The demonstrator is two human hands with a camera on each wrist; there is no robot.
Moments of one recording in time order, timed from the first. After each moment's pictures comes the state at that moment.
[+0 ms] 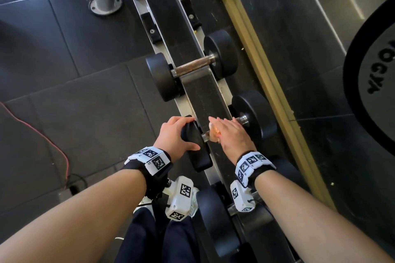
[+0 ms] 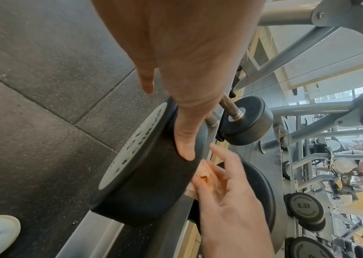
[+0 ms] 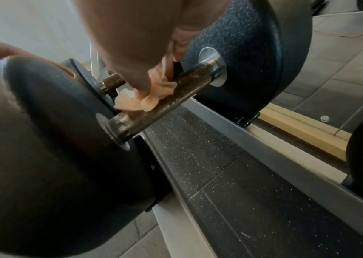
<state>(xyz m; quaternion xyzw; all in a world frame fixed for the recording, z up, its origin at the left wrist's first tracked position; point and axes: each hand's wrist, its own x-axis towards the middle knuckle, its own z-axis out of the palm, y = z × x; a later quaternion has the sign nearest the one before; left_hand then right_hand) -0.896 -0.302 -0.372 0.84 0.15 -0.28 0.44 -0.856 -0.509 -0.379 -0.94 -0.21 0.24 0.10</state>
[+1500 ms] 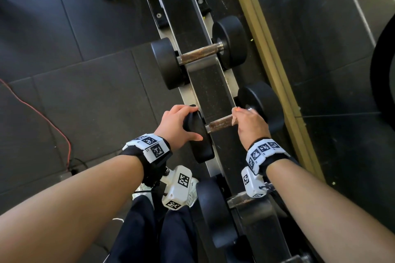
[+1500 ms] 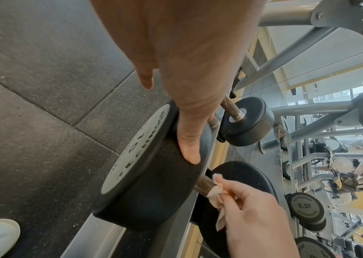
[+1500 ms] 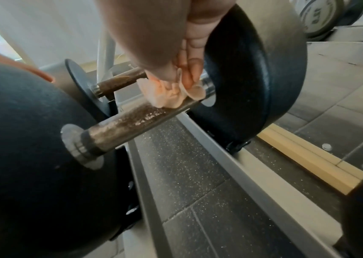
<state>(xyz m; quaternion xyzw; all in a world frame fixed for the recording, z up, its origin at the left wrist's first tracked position) -0.898 -0.300 -0.378 0.85 0.14 -0.28 0.43 -0.836 -0.527 -0.377 -0.96 -0.16 0.21 0.07</state>
